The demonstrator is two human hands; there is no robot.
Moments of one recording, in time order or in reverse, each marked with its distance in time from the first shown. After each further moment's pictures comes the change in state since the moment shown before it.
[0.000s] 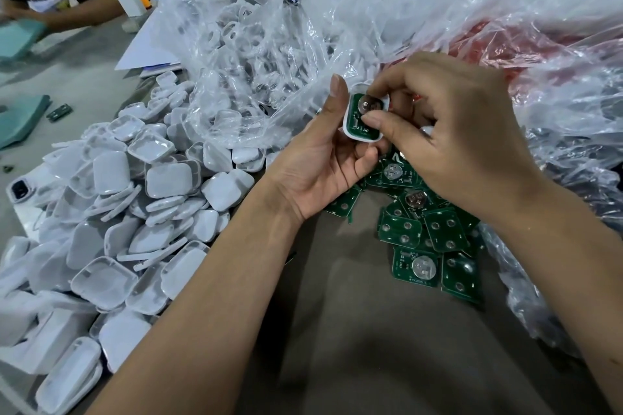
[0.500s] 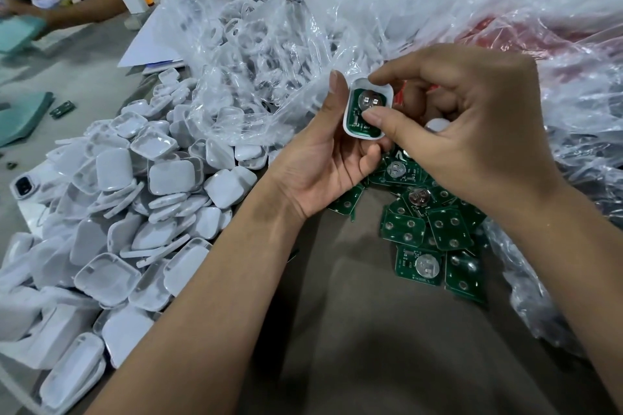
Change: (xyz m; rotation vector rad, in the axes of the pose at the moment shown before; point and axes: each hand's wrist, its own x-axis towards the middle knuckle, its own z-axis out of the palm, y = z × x) left_hand 0.001 0.001 0.001 -0.073 -0.125 0.014; right_hand -0.002 -0.005 -0.006 0.170 0.087 0.035
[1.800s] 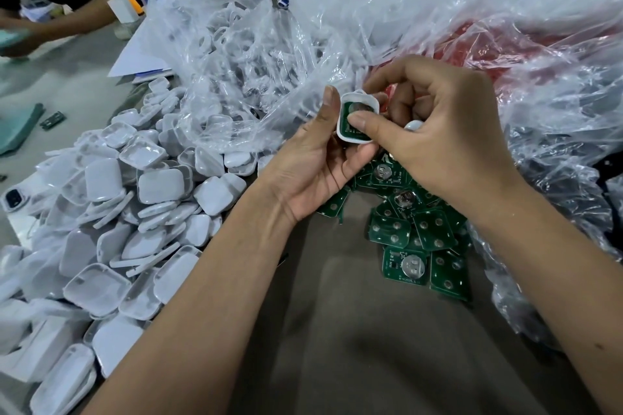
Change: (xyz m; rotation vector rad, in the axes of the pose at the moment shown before) left_hand 0.005 -0.003 -0.006 0.044 0.101 -0.012; right_hand -0.001 0.009 0.010 0.085 0.008 0.203
